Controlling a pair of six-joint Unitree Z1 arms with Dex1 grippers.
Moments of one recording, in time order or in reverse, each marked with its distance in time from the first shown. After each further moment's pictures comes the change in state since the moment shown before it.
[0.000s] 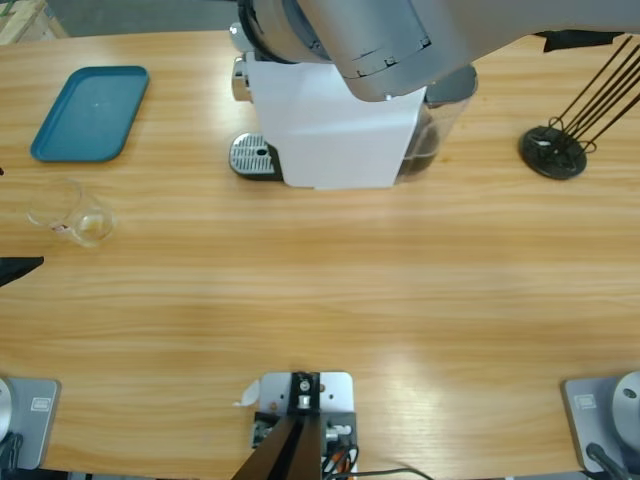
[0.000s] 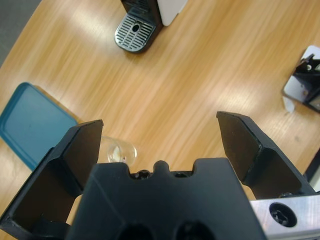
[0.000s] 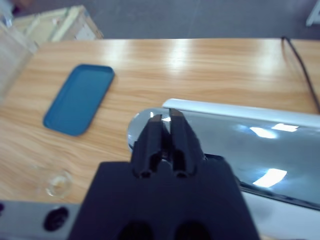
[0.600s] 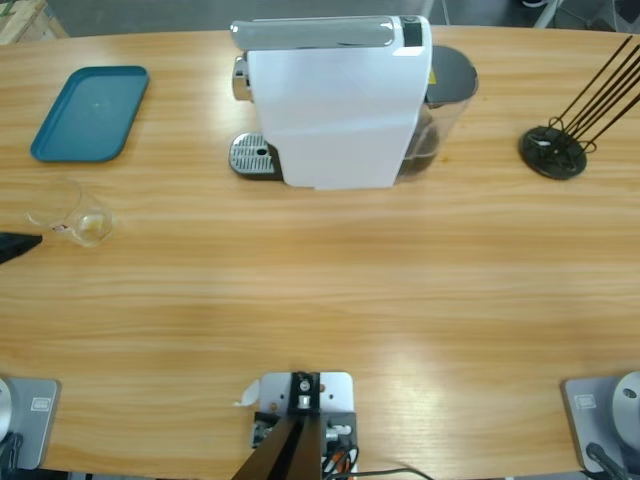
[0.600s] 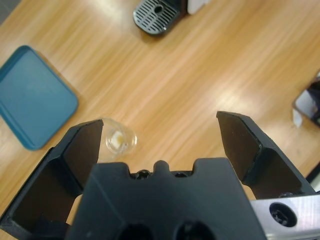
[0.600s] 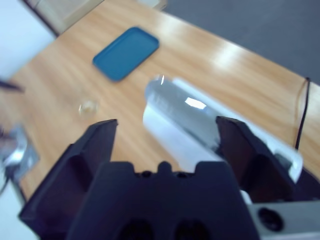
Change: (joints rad) arm 0 0.106 0.018 0.000 0.026 -0.017 -0.080; arm 1 -0.263 -0.374 0.203 0.076 0.622 -0.483
